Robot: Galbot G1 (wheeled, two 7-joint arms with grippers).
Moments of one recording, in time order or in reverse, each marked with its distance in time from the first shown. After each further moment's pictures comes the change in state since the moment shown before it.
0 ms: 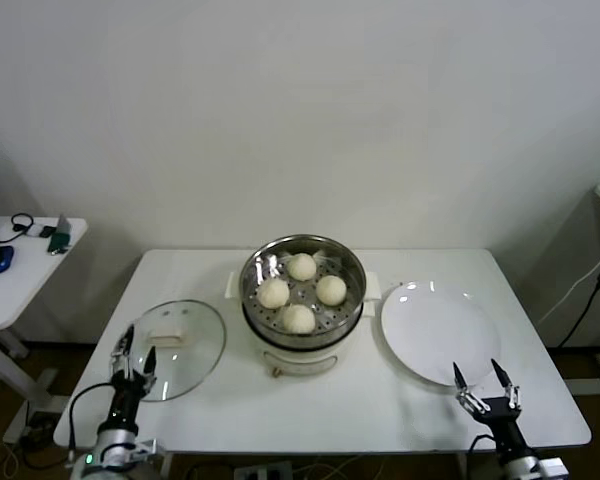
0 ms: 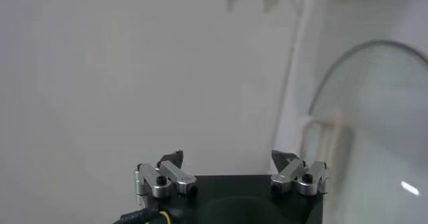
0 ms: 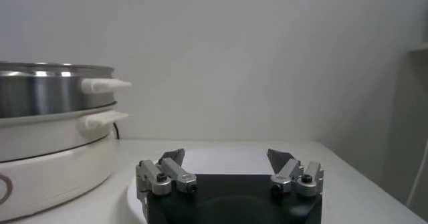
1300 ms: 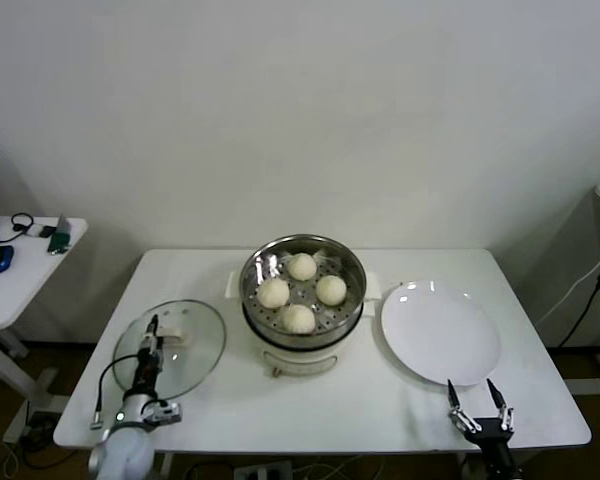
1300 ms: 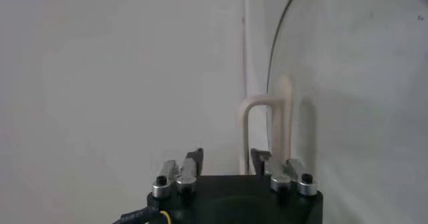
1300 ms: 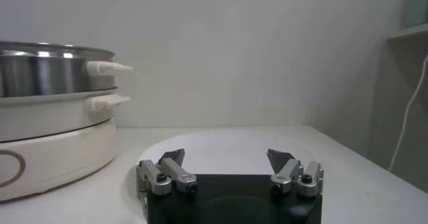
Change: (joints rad) left arm -0.282 0.003 0.073 0.346 0.193 0.081 -0.012; right arm -0.037 0.113 0.015 -0.006 -0.085 0.022 0.017
